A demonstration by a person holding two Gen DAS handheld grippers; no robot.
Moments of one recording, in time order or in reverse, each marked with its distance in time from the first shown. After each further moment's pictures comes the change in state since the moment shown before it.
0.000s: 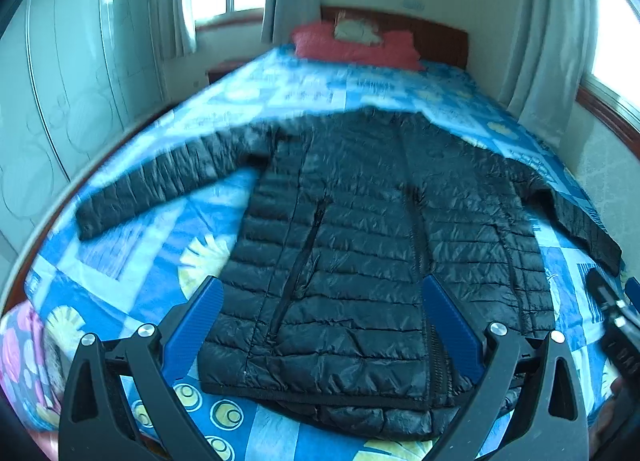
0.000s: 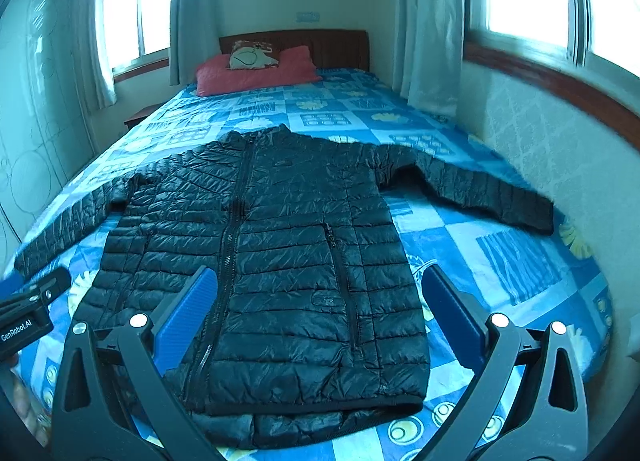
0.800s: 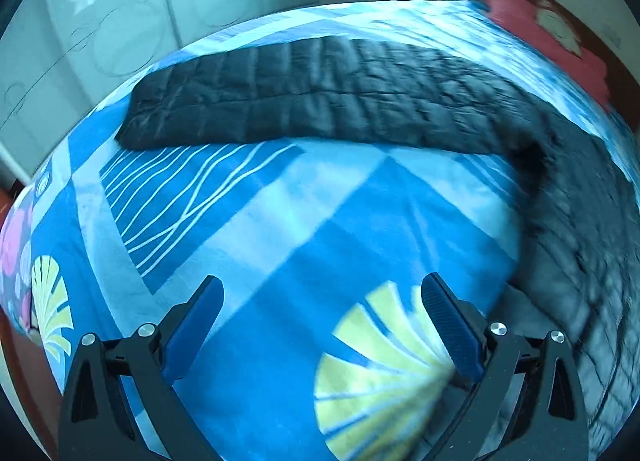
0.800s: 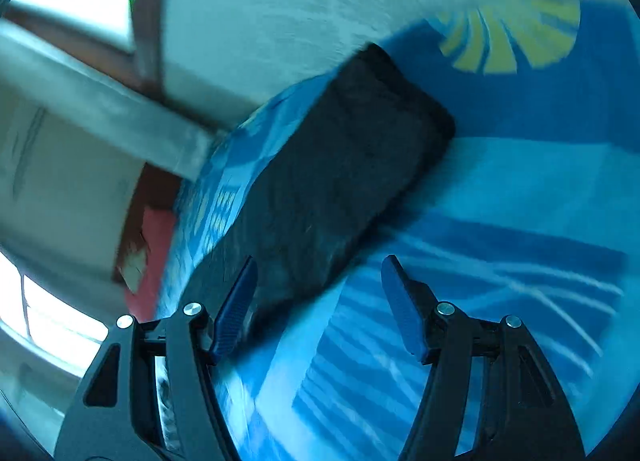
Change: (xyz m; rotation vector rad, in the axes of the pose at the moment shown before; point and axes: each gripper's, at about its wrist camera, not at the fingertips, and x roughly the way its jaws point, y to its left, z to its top) left arm 0.171 0.199 0.025 -0.495 0.215 0.365; right arm 0.213 -0.416 -0.030 1.149 -0.114 0.014
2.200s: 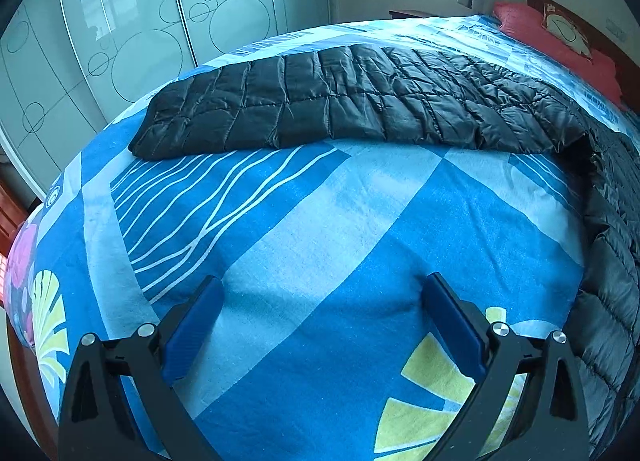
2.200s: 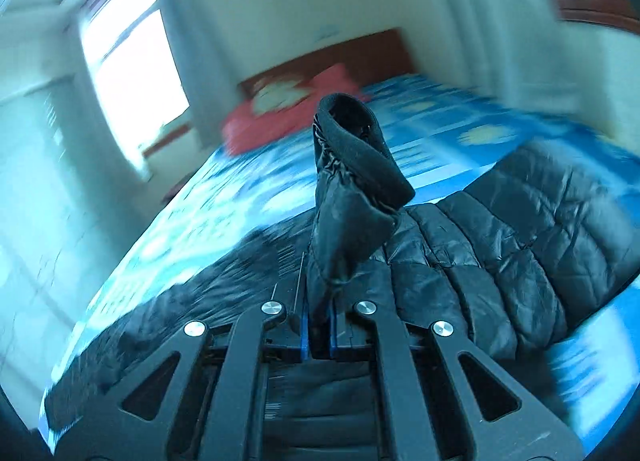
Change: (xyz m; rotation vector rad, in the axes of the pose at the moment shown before) left arm 0.028 0.012 -0.012 0.039 -0.138 0.090; right arm 0.081 0.366 -0.347 -0.958 0.221 0.294
